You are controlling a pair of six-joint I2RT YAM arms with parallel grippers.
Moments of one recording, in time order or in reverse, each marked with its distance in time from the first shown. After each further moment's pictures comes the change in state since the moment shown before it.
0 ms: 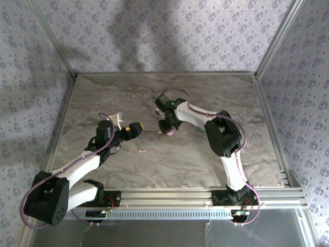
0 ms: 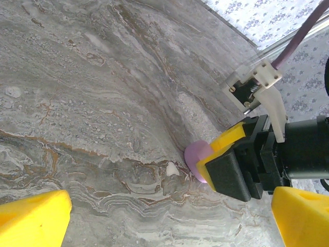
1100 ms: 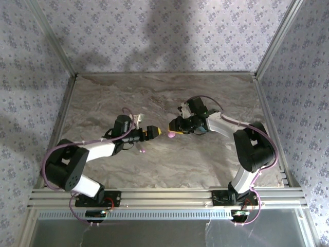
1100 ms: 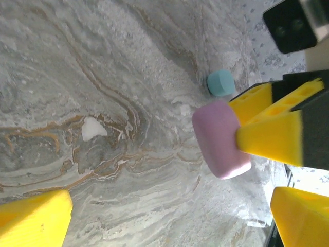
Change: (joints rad) left arm -0.145 0.381 0.148 0.126 0.255 -0.035; right arm -0.228 -0.394 -0.564 0.517 -0.659 0.423
